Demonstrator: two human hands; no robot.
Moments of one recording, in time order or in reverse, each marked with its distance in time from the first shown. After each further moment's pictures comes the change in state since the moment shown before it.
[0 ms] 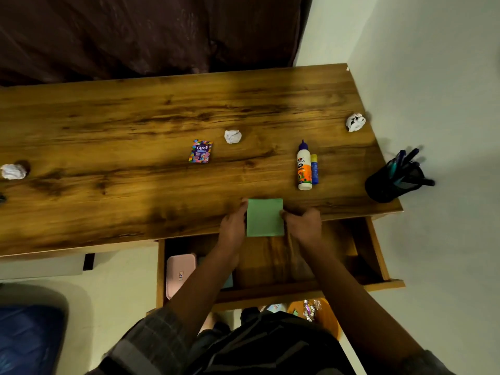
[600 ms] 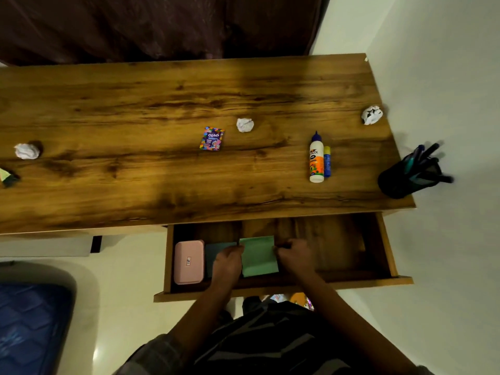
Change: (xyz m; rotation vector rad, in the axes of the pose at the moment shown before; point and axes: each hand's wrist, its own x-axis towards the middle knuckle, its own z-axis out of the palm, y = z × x) left_hand 0.010 -0.117 -0.060 0.288 0.129 -0.091; right_hand -0.038 0.083 0.032 -0.331 -0.249 0.041
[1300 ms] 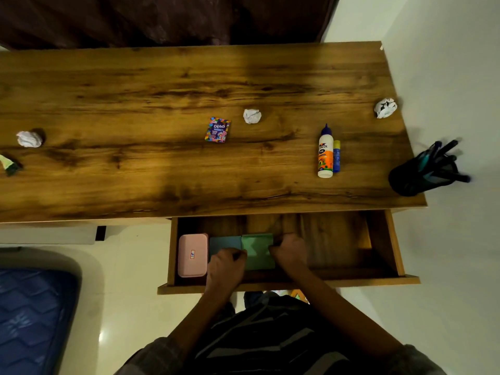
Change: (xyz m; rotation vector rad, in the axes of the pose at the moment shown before) left_hand -0.044 0.019 -0.023 0.594 0.026 0.271; right_hand 0.013 -0.002 0.028 -0.235 0.001 -0.009
